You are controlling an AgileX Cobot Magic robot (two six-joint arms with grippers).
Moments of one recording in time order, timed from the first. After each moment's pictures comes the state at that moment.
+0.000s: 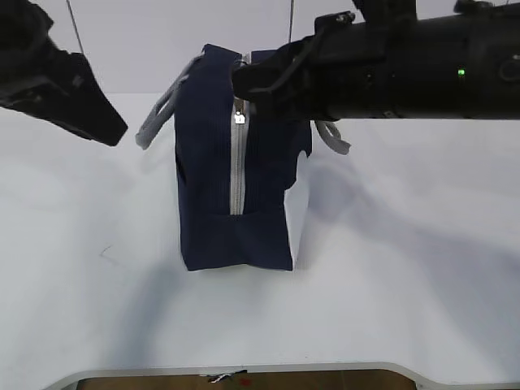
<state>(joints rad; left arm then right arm) -0.36 1.47 -1.32 -0.42 1.06 0.38 0.55 1.45 -1.01 -1.42 -0.27 1.41</state>
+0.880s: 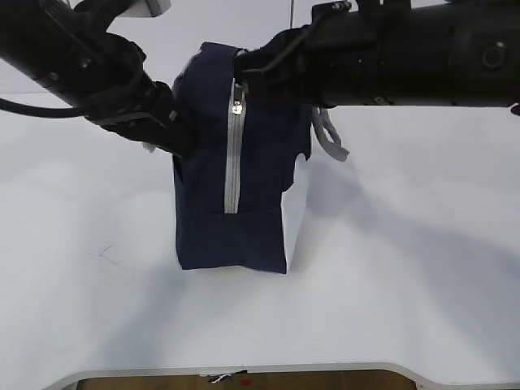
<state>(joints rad) -0.47 1.62 -1.32 -0.49 0.85 0.47 0.55 1.48 -1.05 -1.41 -0.23 1.44</state>
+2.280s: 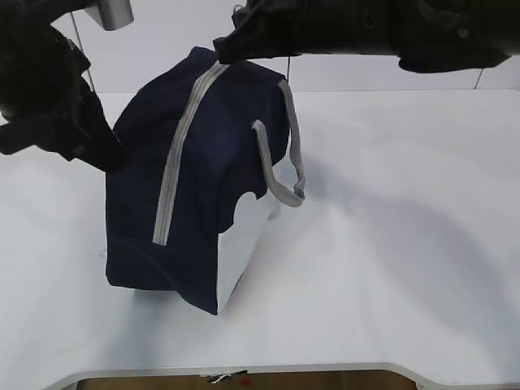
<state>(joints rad) -0.47 1.51 -1.32 -0.27 1.07 0.60 0.56 1.72 -1.35 -1.64 0.07 1.44</state>
